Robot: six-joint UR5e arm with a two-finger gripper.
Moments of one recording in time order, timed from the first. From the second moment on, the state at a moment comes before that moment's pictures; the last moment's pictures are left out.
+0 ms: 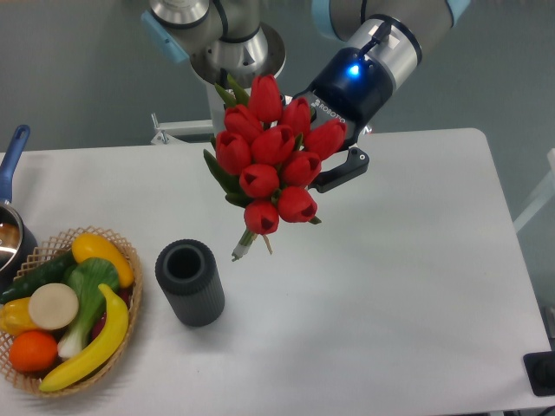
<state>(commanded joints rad) 2.72 -1.73 -1.62 -0.81 0.25 0.93</state>
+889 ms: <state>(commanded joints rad) 2.73 -1.71 -1.64 -0.81 0.49 0.90</state>
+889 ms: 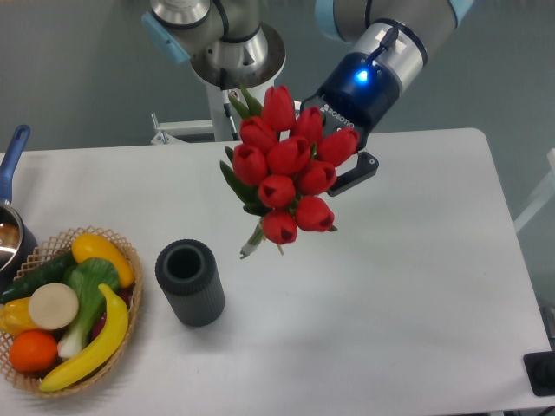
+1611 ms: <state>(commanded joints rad) 2.68 -1.62 -1.69 -0.91 1.13 0.86</state>
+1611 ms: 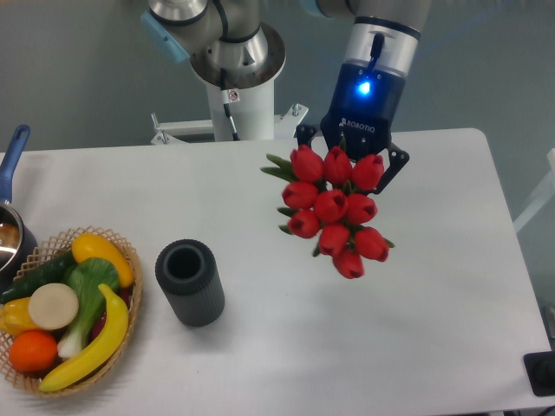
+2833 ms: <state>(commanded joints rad) 2.63 -1.87 -1.78 -0.95 1.61 0.78</state>
